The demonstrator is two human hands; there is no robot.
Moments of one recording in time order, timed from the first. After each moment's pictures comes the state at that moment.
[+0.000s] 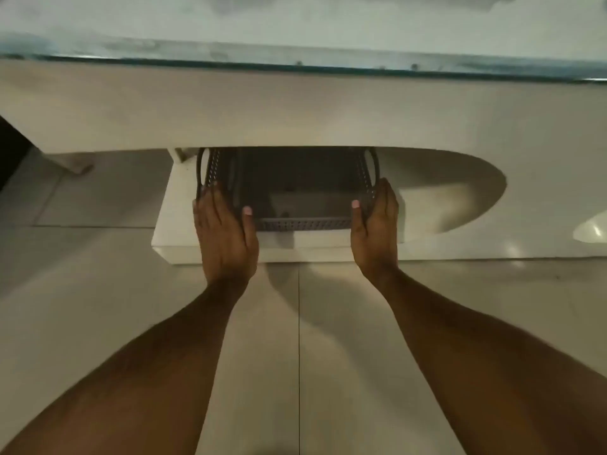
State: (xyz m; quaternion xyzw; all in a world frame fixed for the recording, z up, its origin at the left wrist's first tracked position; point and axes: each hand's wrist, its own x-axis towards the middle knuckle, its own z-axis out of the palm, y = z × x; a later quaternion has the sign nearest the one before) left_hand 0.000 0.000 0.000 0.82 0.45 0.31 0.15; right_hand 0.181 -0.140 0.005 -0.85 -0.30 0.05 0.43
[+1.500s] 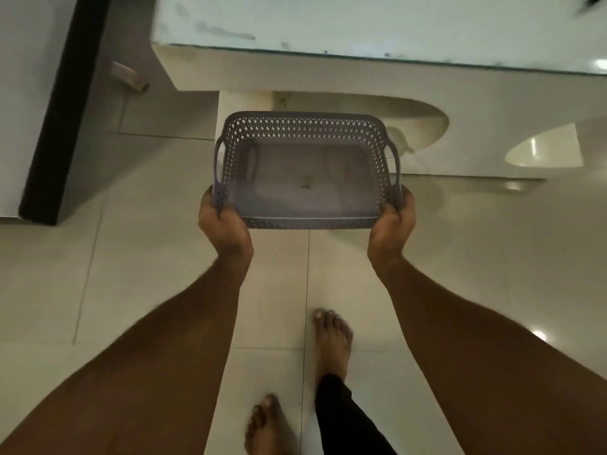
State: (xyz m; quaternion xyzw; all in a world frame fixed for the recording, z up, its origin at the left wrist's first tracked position) left_hand -0.161 -0.130 0.167 0.46 0.56 0.46 0.51; right_hand 0.014 -0.285 0.180 -0.73 -0.01 0.13 0.67
